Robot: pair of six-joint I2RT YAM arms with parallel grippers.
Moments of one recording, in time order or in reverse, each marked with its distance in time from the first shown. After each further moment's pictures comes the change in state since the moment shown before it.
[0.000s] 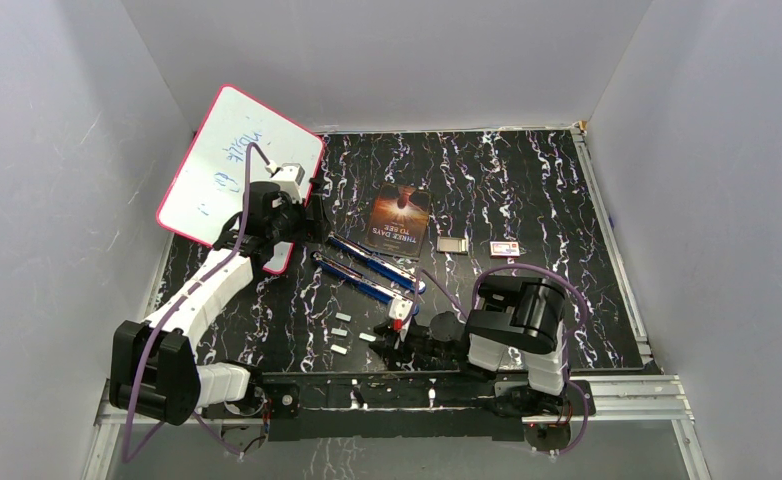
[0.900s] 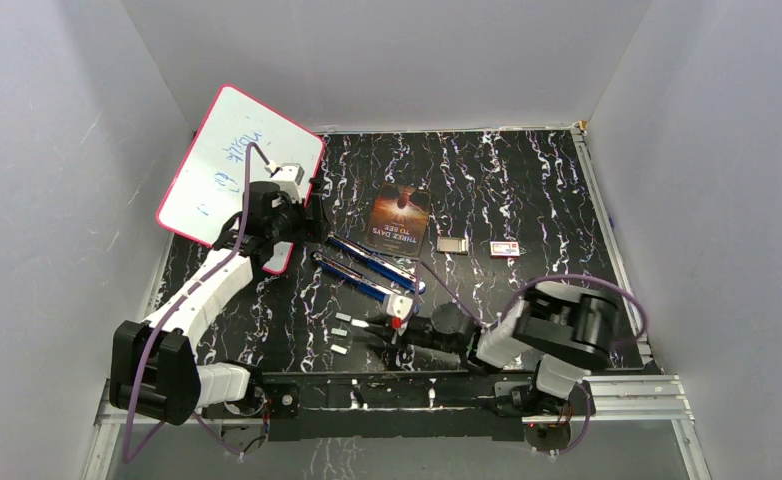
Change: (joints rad) left arm 0.002 0.000 0.001 0.000 -0.003 0.004; right arm 0.003 -0.197 0.009 -0.156 -0.013 -0.105
